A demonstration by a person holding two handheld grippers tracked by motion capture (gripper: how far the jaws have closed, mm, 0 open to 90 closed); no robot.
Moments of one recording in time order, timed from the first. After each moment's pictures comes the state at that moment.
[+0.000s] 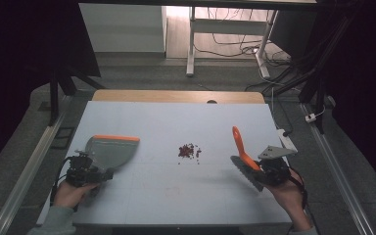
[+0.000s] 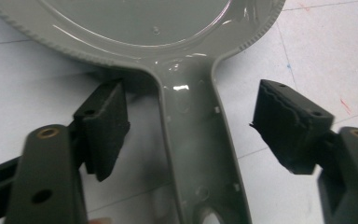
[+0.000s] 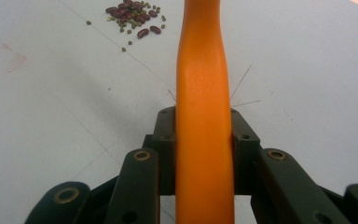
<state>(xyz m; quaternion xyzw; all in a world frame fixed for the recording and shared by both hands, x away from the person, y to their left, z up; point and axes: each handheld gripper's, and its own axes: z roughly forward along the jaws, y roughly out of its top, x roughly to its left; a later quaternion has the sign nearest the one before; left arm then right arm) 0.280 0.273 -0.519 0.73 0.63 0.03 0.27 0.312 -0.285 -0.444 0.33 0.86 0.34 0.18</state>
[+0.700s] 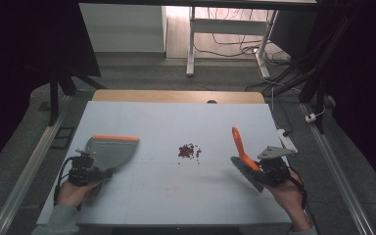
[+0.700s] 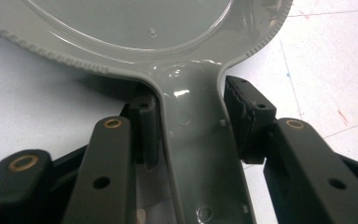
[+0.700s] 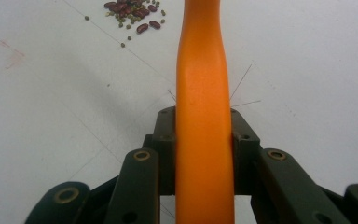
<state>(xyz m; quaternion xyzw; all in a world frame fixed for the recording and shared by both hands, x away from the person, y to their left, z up) 0.285 0.276 -0.526 0.71 0.64 0.01 0.29 0.313 -0.284 -0.447 0.34 0.86 0.33 0.17</state>
